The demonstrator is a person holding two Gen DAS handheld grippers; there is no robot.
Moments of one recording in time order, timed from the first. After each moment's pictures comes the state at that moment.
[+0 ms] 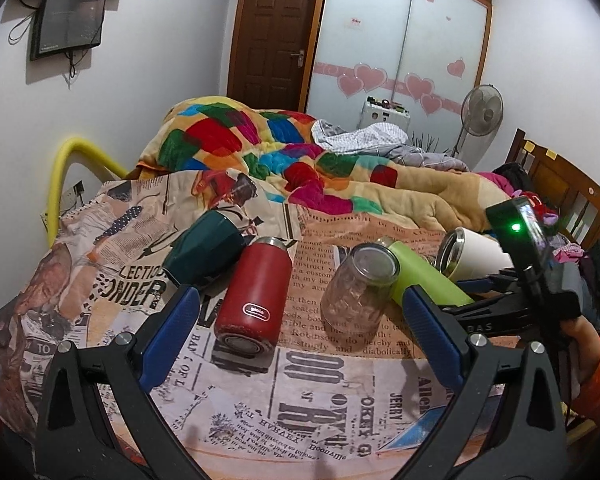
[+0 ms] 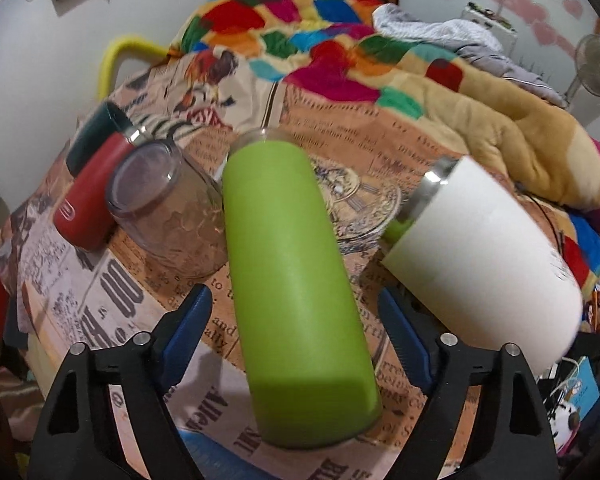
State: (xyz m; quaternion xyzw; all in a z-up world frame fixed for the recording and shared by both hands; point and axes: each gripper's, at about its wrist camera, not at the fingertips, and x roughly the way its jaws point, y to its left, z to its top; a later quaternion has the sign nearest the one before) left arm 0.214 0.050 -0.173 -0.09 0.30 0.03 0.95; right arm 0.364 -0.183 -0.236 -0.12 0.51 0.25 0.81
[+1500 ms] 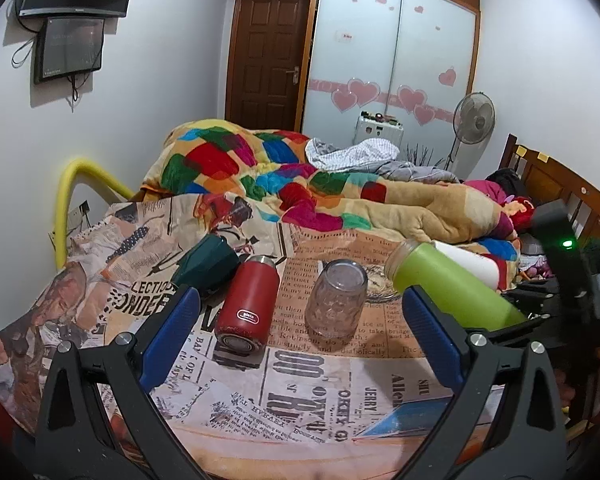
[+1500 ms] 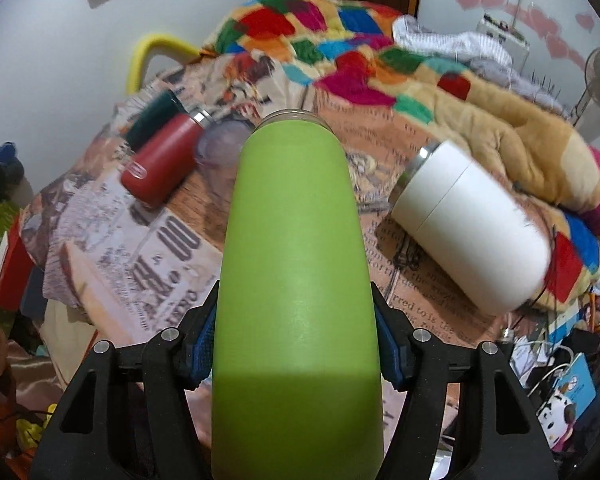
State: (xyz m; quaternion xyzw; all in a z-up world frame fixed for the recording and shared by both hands) left arm 0.176 0.028 -0.132 -0.07 0.27 0.03 0.96; right arm 0.299 -0.198 -0.190 -0.12 0.48 0.28 0.82
